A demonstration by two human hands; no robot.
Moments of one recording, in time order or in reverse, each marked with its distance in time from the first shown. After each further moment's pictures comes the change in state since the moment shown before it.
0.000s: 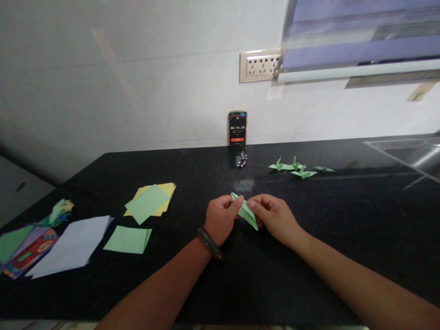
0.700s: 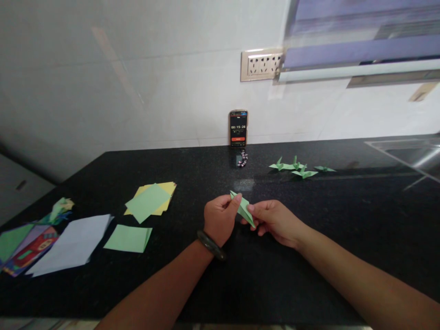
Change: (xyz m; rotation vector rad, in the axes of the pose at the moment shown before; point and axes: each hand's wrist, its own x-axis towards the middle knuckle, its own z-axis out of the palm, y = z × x) left_hand -0.005 0.009 -0.001 0.222 0.170 0.111; right_hand 0.000 0.002 -0.003 0.412 -0.293 0.322
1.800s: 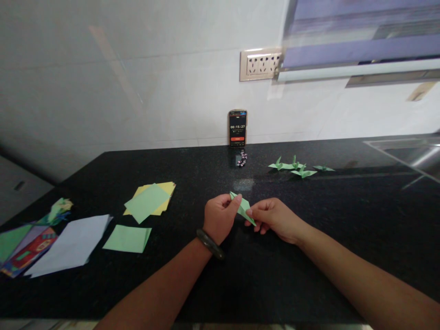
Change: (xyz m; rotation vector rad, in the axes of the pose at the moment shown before) left_hand 0.003 -0.004 0.001 -0.083 -0.078 -0.074; right_hand -0.001 -0.007 0.000 -0.241 0.046 -0.020
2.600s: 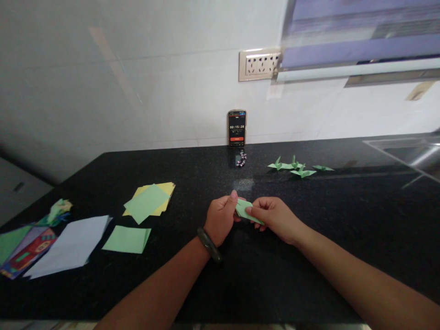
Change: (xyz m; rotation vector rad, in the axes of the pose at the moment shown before) left_hand 0.002 -0.002 0.004 -0.176 -0.138 -0.136; right_hand 0.001 0.002 0.002 -0.046 0.130 -0.056
